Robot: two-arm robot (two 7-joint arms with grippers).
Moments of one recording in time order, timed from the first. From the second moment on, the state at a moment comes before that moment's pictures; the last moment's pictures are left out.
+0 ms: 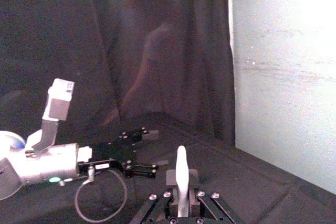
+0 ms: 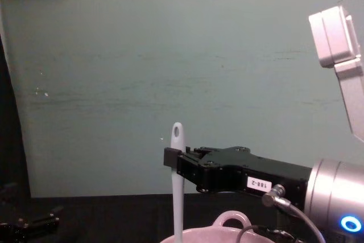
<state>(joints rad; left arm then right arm) -0.20 0.60 0.45 -1.41 -0.25 -0.12 0.03 0.32 0.33 -0.51 -1.48 0.47 -0.02 0.53</state>
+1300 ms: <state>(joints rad) -0.20 0.60 0.45 -1.41 -0.25 -0.12 0.03 0.25 0.37 -0.49 -1.57 0.38 -0.02 0.47</state>
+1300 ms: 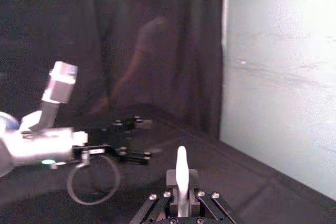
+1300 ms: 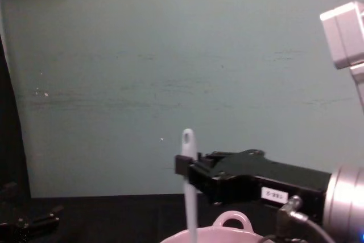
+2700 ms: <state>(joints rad) -0.20 0.60 0.45 -1.41 -0.25 -0.12 0.03 0.28 0.49 -0.29 -1.75 0.56 0.11 0.38</state>
